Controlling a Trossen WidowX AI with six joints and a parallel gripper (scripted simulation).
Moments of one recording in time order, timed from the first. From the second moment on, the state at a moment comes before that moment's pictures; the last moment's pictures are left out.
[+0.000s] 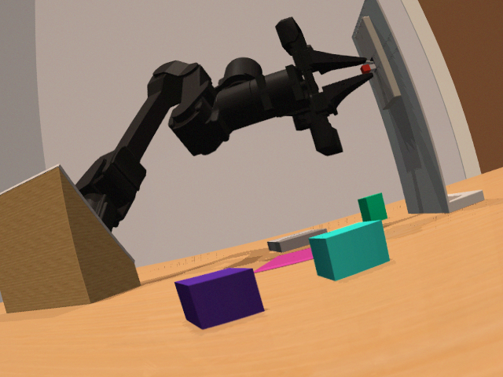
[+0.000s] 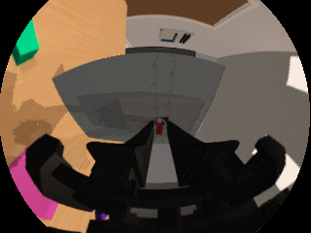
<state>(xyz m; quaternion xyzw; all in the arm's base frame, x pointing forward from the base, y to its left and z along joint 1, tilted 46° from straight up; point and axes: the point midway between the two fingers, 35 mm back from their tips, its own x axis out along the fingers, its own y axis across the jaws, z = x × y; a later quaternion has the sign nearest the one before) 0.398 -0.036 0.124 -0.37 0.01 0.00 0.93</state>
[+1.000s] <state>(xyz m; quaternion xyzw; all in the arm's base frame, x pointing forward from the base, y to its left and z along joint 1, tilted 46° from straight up) 0.393 -0.037 0.122 -0.37 0.01 0.00 0.93</state>
